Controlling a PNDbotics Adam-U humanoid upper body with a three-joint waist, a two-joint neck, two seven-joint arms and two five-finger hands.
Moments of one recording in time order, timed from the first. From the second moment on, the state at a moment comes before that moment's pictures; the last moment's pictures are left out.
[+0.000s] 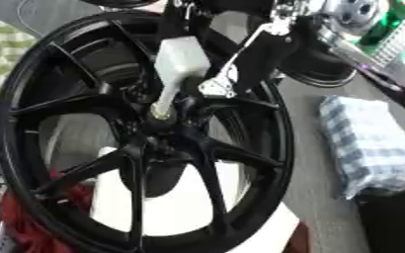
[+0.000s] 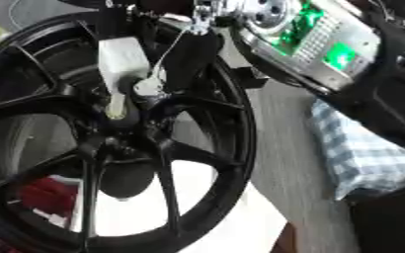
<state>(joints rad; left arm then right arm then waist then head) -0.05 0.44 0.19 -1.98 0.24 -0.14 0.18 -0.94 -0.92 0.48 -1.99 -0.05 0.38 0.40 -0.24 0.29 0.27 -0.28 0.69</state>
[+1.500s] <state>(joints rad) -0.04 0.44 0.21 -1.98 0.22 -0.16 0.22 -0.41 -0.91 -0.23 -1.51 0.15 0.42 -0.04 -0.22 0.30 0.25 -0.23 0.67</state>
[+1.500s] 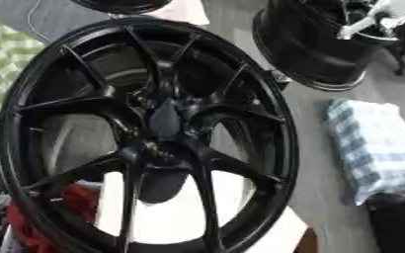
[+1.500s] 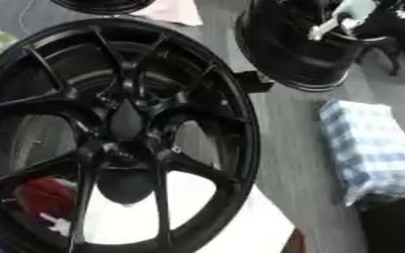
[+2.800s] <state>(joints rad) -0.04 0.44 0.21 -1.98 0.23 -0.17 0.21 -0.40 -0.89 -0.31 -1.43 0.16 0.40 -0.14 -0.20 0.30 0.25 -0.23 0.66</state>
